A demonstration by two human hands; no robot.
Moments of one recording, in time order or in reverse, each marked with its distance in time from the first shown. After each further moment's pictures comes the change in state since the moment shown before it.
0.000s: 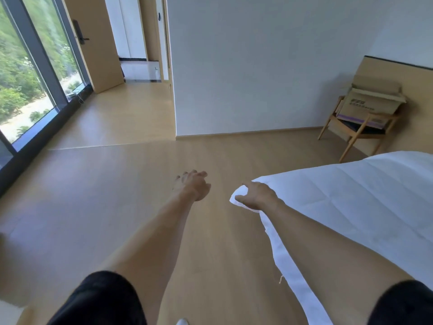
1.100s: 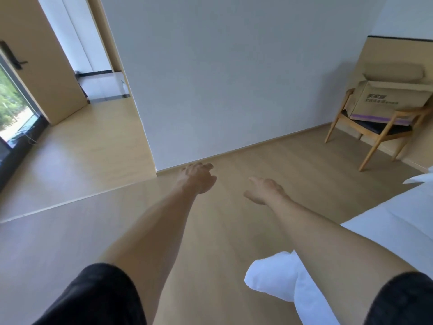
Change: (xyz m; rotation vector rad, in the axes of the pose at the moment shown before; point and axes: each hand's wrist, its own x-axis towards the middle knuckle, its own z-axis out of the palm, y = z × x) left_hand 0.610 0.064 -0.137 0.135 -0.015 0.184; right_hand 0.580 0.003 -0.176 0.090 0.040 0.213
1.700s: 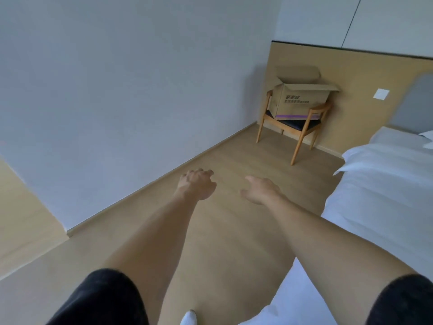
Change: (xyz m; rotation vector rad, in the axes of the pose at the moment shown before) left_hand 0.323 0.146 -0.009 0.034 -0.092 0.449; right_hand 0.251 0.097 -0.096 0.074 0.128 0.361
